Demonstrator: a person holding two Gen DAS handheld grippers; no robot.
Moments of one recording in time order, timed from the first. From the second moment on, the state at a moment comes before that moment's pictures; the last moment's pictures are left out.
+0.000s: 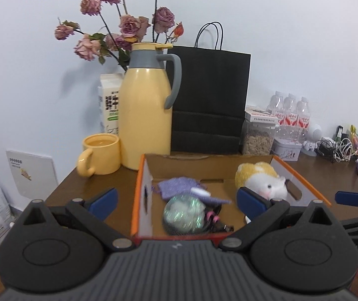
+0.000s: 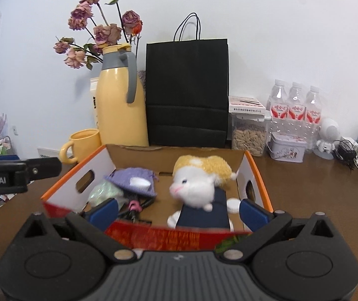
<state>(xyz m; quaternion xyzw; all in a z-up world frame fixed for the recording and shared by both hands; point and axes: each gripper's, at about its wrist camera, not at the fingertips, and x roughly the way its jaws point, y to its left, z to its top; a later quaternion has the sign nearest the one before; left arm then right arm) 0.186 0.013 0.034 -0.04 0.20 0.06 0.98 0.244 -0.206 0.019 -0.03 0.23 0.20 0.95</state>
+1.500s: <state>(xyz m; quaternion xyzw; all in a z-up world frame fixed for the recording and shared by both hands) 0.155 0.071 -0.051 -0.01 0.31 0.11 0.94 0.173 -0.215 -0.057 -0.08 0.32 0.26 0.91</state>
